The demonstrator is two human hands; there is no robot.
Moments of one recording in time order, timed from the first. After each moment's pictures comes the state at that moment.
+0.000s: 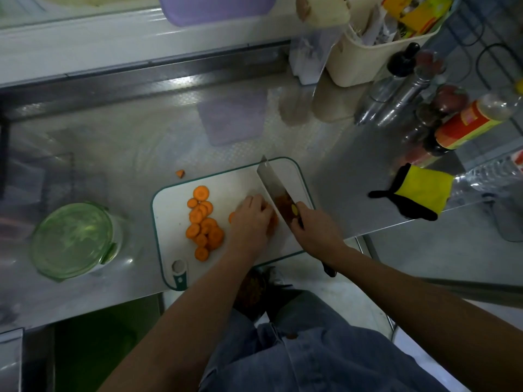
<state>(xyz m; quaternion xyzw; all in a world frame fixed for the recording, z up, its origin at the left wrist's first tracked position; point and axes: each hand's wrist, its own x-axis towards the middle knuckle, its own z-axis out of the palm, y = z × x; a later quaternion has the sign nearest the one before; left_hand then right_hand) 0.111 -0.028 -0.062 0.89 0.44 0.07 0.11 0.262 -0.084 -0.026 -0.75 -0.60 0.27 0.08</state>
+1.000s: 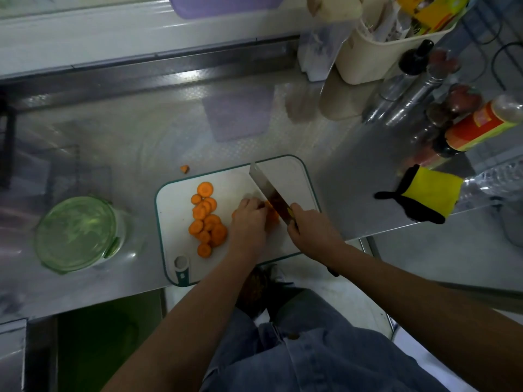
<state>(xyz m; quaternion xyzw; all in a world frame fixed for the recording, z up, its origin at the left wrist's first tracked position) 0.106 -0.029 -0.083 0.82 0.52 0.13 0.21 0.251 -0.078 -0.022 -0.71 -0.65 0.27 0.02</state>
